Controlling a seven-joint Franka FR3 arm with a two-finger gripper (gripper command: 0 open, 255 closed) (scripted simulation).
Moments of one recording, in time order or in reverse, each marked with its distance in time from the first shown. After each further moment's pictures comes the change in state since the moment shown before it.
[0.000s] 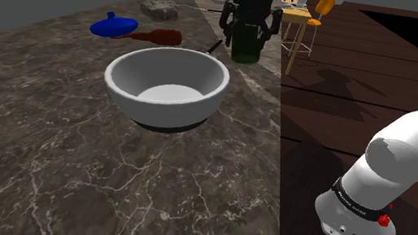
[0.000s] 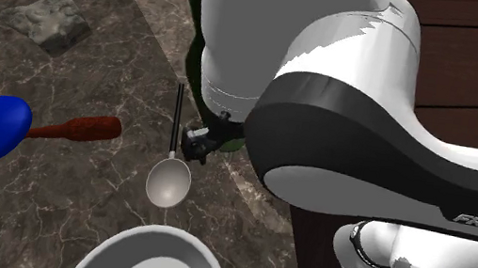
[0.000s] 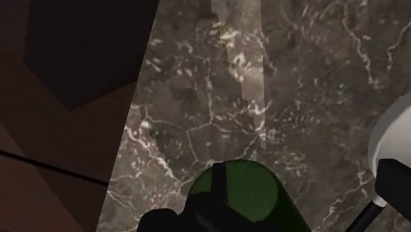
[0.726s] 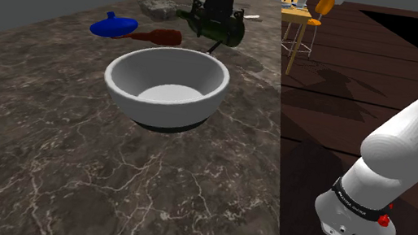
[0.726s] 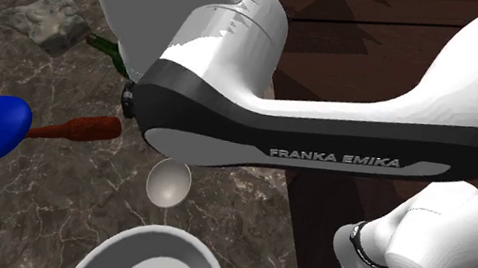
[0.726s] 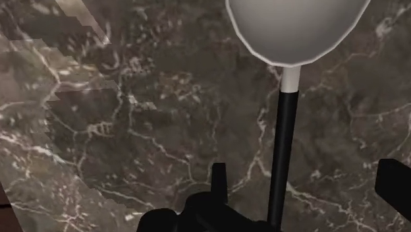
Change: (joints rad) arm -0.117 0.331 0.145 0.238 -0.160 0.147 0.494
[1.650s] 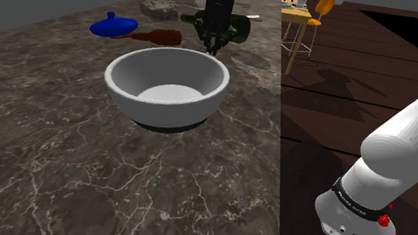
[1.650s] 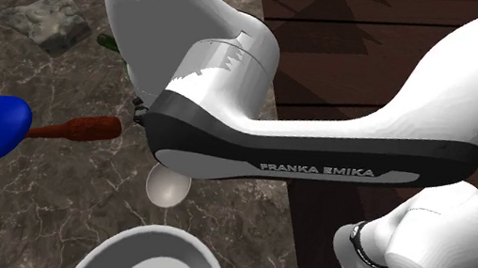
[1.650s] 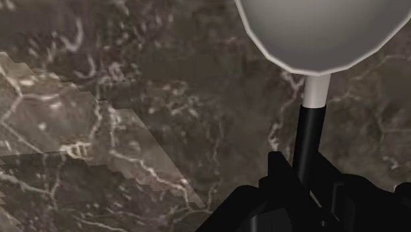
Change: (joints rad) arm 0.001 0.008 0.005 -0.078 -0.007 0.089 0.016
